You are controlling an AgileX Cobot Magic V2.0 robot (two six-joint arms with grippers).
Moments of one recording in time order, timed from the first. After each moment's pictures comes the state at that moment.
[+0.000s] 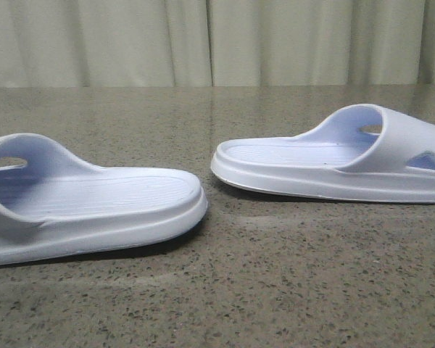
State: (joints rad) left arm -0.05 0.67 -0.28 -1.01 0.47 -0.26; right arm 0.10 0.18 -0.48 0.14 0.63 0.17
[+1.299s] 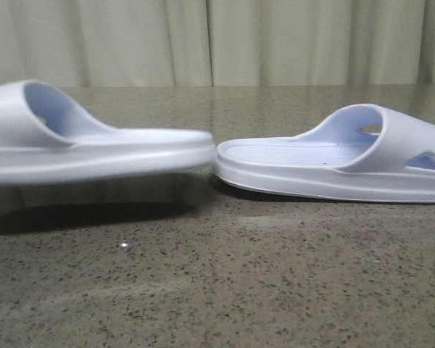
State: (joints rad) left arm -0.05 0.67 -0.27 -1.27 0.44 -0.03; right arm 0.10 0.18 -0.48 0.14 0.63 0.17
